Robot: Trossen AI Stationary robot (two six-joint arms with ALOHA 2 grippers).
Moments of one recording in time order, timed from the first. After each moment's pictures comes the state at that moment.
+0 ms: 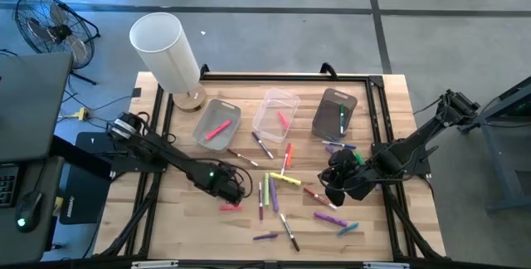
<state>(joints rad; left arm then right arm) -0.44 1.73 1.05 -0.73 -0.13 -1.47 0.62 1.18 0.84 -0.55 0.52 1.10</state>
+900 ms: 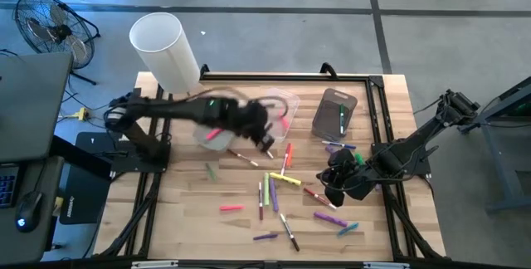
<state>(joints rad) 0.04 1.67 1.60 -0.87 -0.14 -0.69 0.62 1.18 0.84 -0.51 0.53 1.07</state>
